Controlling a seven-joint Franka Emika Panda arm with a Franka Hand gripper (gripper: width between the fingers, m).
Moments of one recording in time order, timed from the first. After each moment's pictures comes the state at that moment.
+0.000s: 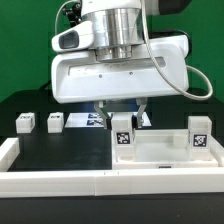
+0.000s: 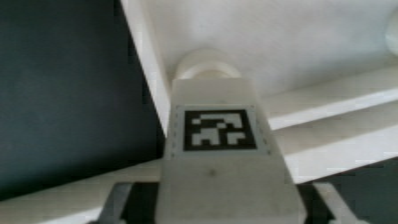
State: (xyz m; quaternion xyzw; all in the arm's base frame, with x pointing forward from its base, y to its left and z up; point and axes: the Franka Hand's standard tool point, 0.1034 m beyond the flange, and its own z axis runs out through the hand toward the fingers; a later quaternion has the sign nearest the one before) arm 0.612 -0.009 0.082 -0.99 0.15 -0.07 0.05
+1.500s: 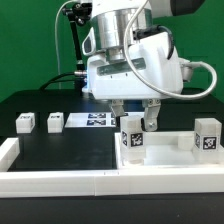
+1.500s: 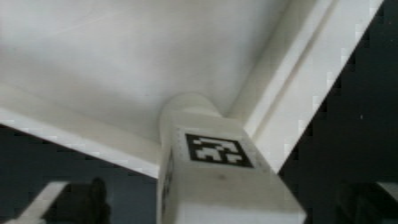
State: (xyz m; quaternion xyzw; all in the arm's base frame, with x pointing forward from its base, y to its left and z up) arm 0.612 0.010 0.082 -0.88 0.47 -0.06 0.09
